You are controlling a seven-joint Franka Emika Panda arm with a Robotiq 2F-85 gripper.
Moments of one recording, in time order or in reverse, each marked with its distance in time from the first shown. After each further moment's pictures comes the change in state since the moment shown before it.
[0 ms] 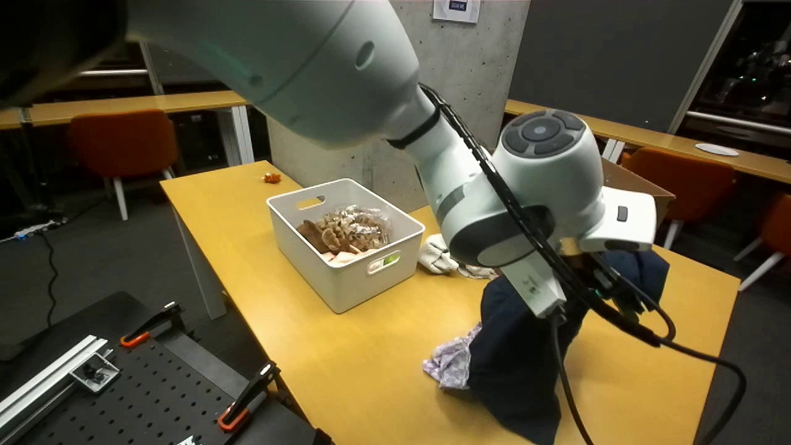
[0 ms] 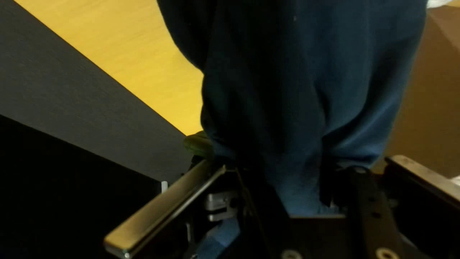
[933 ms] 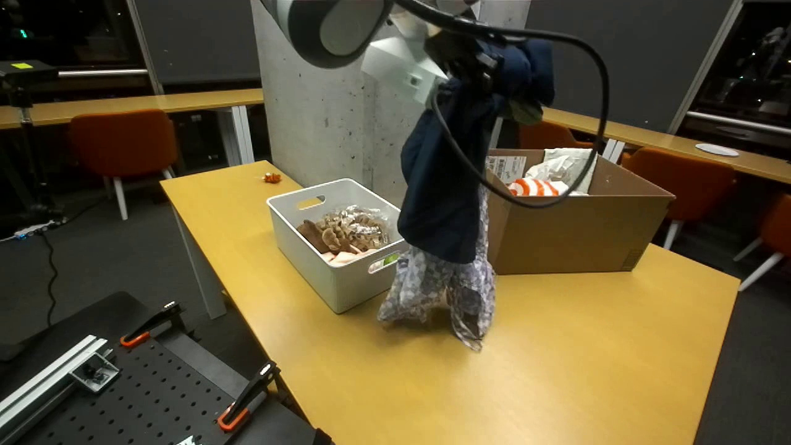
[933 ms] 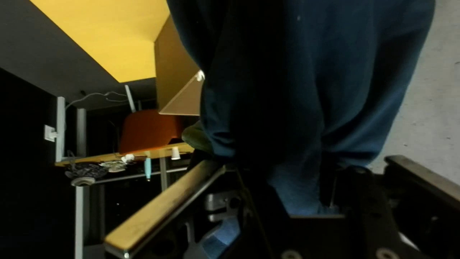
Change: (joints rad) arm -0.027 -0.607 0.320 -0.448 0.054 0.099 -0.072
